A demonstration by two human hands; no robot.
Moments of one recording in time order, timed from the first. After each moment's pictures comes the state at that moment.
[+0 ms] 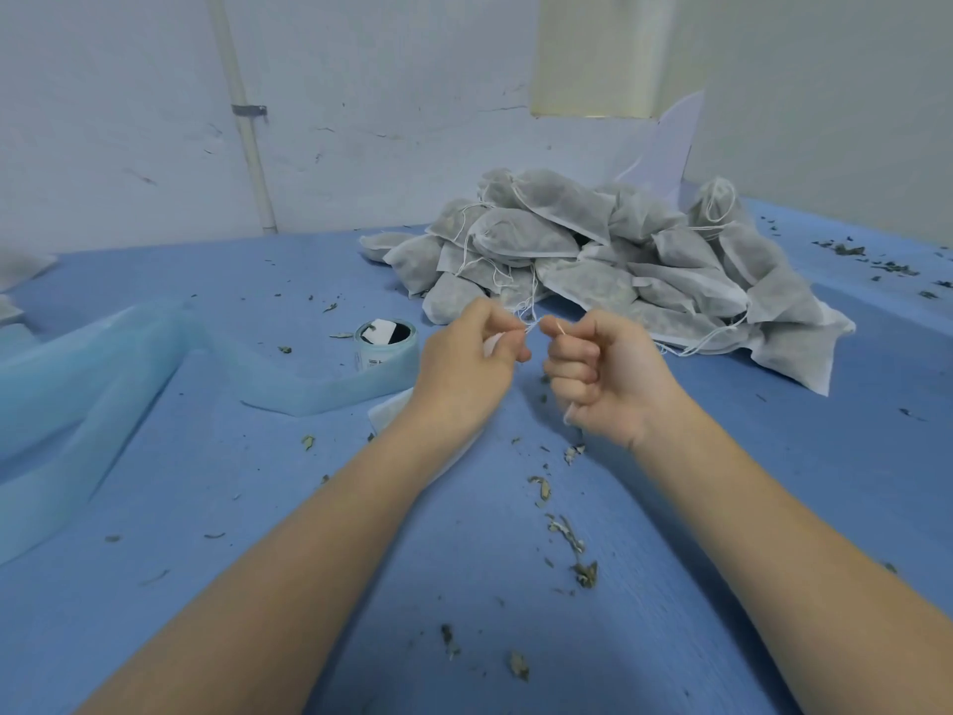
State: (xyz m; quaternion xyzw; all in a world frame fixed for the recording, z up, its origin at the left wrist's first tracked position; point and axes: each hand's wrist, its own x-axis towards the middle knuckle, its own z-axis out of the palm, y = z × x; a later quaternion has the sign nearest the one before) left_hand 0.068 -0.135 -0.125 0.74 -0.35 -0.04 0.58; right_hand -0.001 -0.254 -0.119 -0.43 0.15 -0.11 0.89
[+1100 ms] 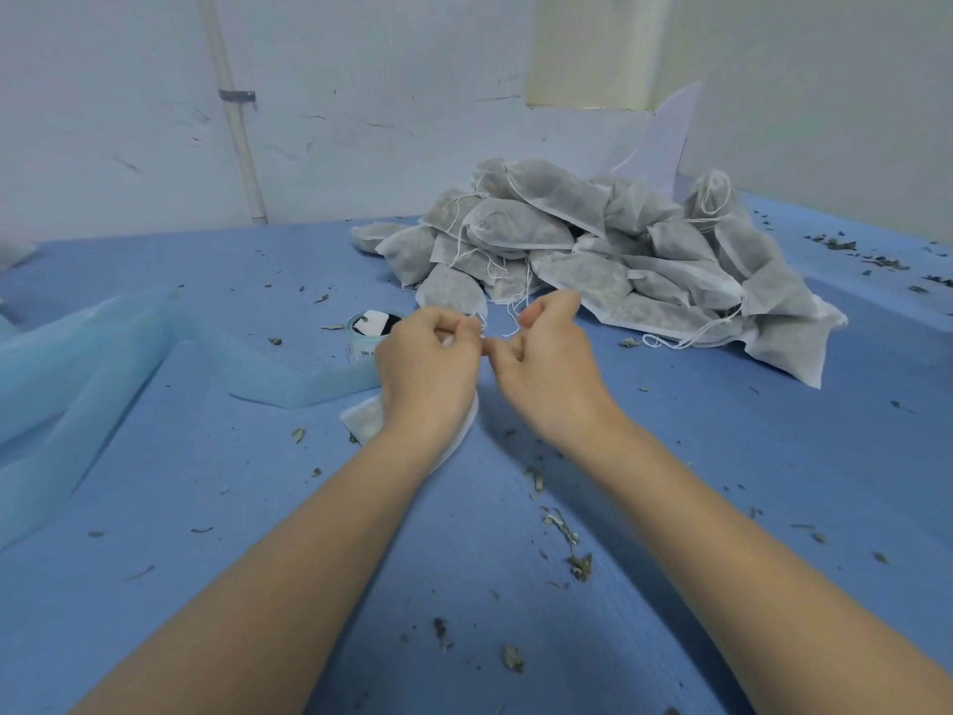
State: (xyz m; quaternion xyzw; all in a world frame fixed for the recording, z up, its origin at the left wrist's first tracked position) left_hand 0.071 -0.134 -0.131 0.76 -0.19 0.05 0.61; right_hand 0.016 -0.219 -0.134 -0.87 0.18 -0.28 0.38
